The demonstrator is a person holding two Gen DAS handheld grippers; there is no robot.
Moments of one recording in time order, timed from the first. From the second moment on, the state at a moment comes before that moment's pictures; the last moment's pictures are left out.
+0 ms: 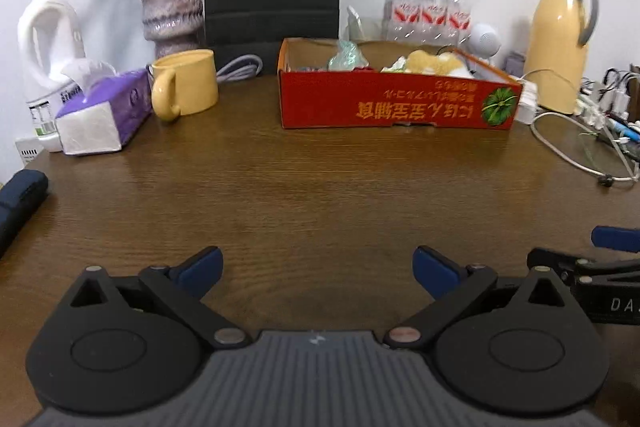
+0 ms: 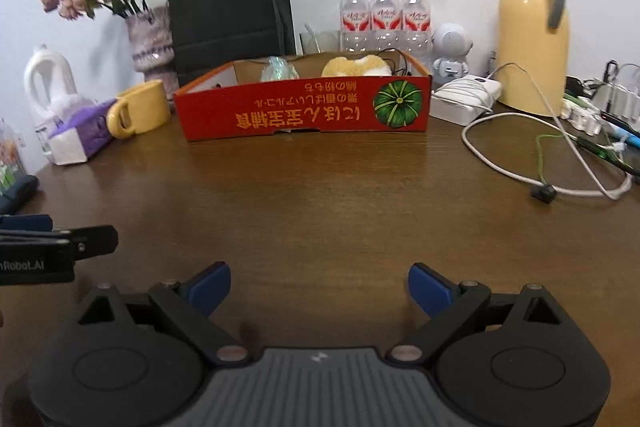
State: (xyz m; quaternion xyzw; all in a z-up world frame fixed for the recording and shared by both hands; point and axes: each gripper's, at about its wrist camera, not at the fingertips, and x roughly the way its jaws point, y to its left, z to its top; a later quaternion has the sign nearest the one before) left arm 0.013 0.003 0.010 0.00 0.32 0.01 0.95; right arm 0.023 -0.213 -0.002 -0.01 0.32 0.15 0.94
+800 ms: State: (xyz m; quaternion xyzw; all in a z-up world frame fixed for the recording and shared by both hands) left arm 0.019 0.002 -0.009 0.00 0.34 0.02 0.94; right arm 0.031 -0.188 -0.009 -0.05 0.34 0.15 0.93
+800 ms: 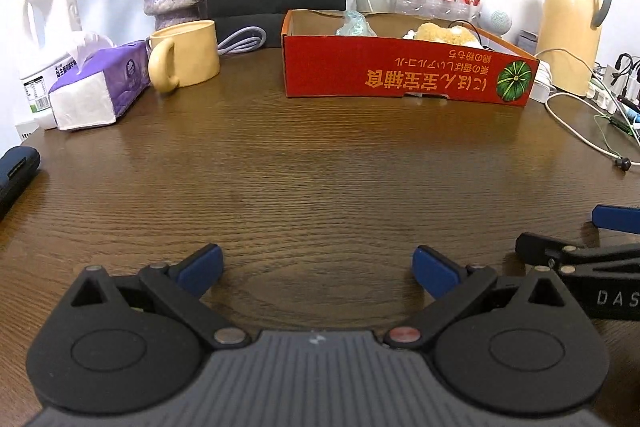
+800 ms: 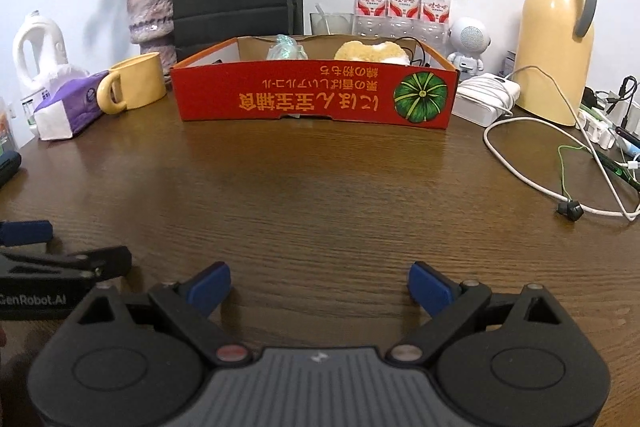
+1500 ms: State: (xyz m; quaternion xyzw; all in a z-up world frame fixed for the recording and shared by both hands) left arm 0.017 -0.002 -0.009 0.00 0.34 0.01 0.94; right arm 0.031 -0.189 -0.010 -0.05 0.34 0.16 0.93
